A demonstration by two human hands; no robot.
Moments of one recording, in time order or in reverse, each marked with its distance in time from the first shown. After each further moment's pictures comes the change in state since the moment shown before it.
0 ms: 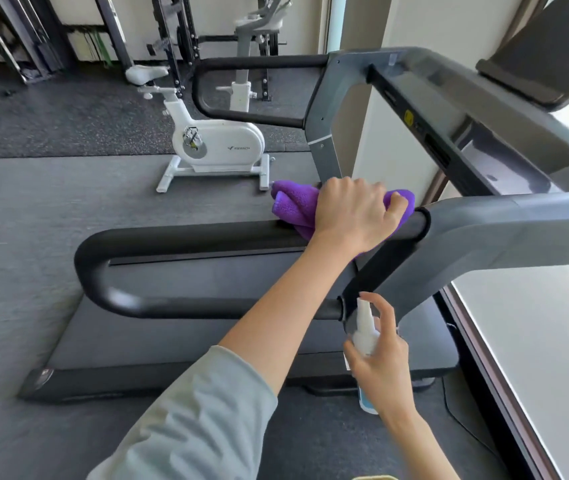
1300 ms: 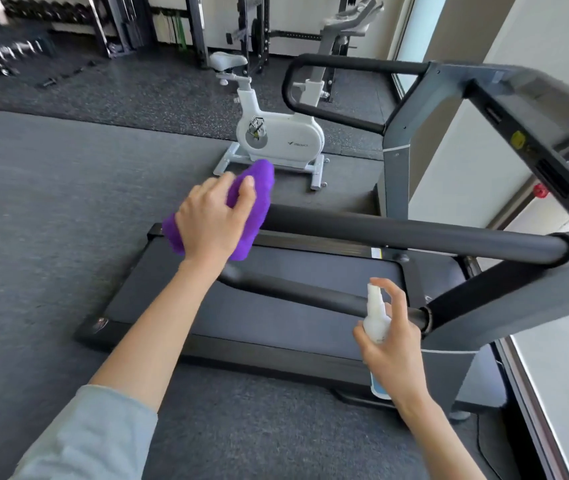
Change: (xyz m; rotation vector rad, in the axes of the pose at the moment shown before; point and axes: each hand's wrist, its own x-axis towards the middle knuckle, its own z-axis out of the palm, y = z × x) left_hand -0.167 -0.267 0.000 -0.204 0.501 -0.623; right_hand -0.011 -0.073 0.093 -0.017 -0.170 -0.167
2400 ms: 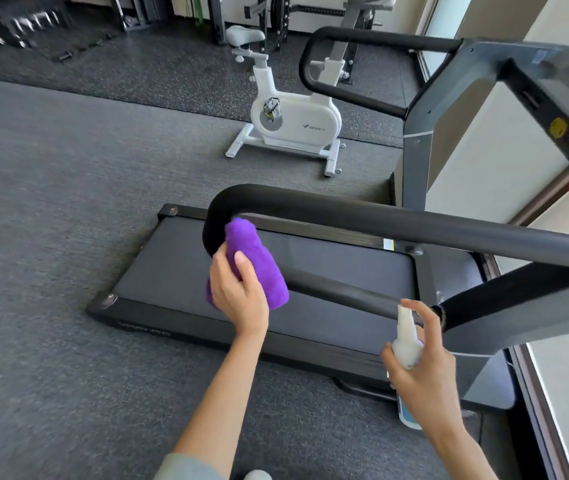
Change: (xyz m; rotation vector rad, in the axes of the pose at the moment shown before) left_hand -0.124 -0.001 0.054 -0.362 0.263 -0.552; right_hand -0.019 0.027 -0.026 -0.101 -0.060 0.099
